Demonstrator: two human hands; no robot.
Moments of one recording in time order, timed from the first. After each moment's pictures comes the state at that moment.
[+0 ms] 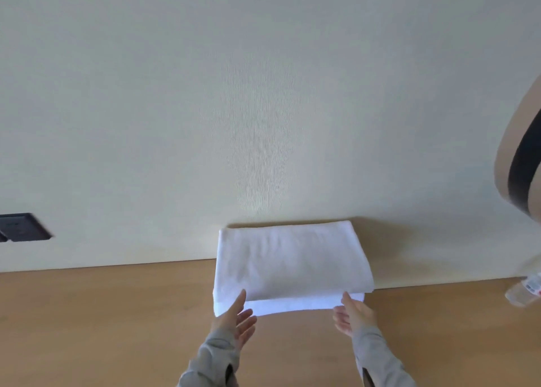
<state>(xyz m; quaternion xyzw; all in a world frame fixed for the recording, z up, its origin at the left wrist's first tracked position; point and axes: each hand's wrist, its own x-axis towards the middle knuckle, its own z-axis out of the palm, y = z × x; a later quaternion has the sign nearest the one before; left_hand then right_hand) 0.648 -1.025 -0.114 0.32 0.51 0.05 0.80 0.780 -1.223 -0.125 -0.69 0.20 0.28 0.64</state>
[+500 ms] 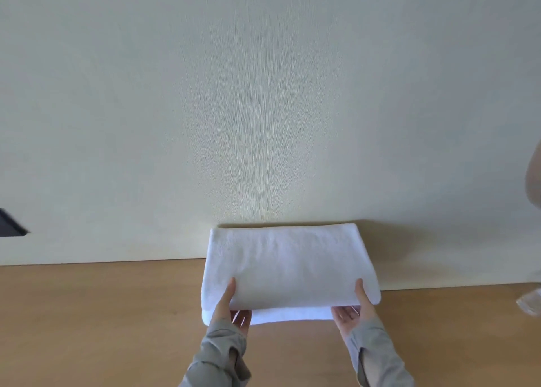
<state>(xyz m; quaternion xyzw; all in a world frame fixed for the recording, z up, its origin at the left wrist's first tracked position) 0.705 -1.021 -0.134 0.10 0.52 0.20 0.82 0.833 -1.210 -0.139 -0.40 0.35 0.26 0.81</state>
